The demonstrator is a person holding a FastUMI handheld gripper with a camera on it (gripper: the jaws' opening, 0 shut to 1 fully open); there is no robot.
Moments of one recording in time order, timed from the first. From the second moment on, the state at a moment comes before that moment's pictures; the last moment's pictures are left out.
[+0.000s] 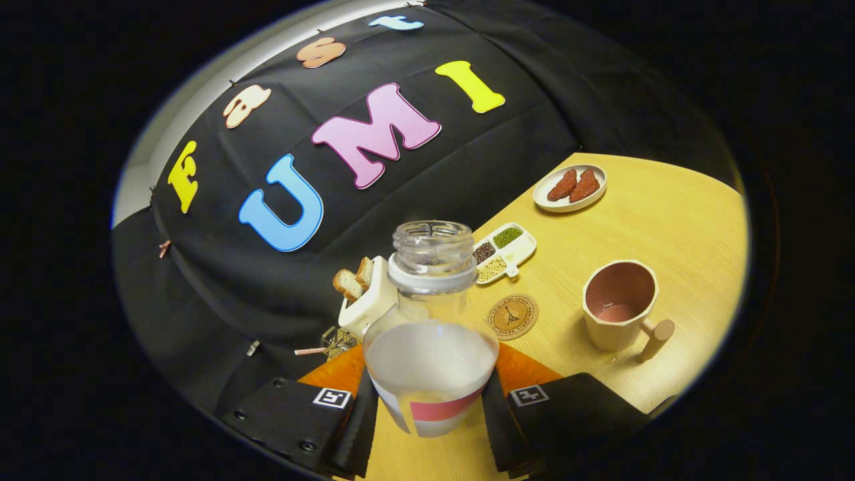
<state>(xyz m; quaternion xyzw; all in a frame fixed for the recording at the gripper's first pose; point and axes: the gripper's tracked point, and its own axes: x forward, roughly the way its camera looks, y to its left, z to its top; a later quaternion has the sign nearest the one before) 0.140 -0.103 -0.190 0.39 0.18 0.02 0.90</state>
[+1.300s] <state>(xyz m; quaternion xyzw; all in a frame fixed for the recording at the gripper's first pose) 0.156 -0.172 -0.258 0.71 0.22 -0.04 0.67</state>
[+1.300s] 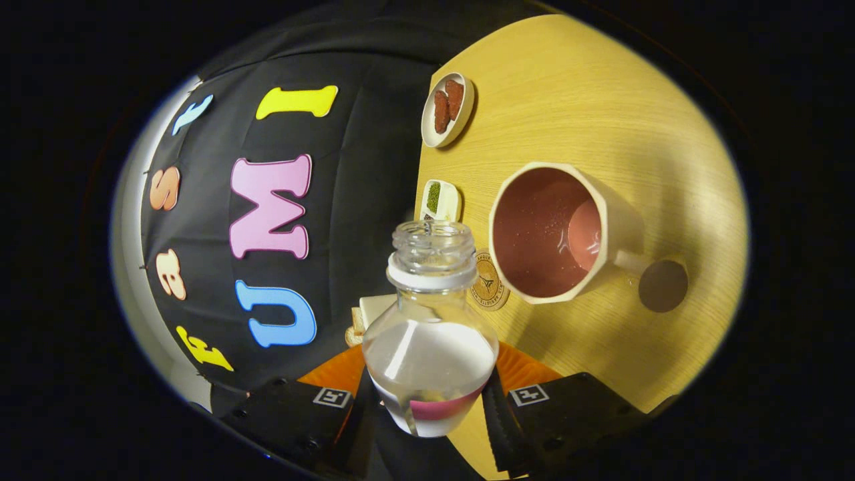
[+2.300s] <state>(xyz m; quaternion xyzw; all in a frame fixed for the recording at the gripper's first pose) 0.173 -0.175 -0.263 0.83 0.22 -0.10 0.50</state>
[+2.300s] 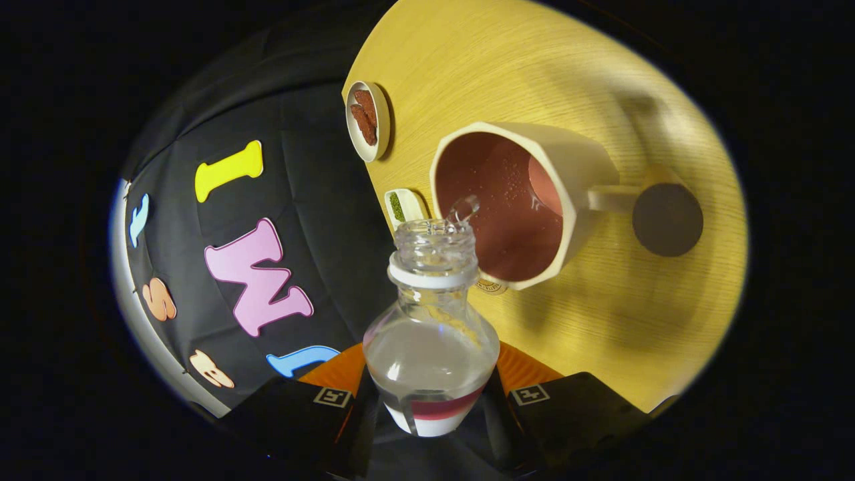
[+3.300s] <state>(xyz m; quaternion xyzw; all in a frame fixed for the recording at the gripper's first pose) 0.181 -0.181 -0.245 0.91 0.18 -0.12 0.36</state>
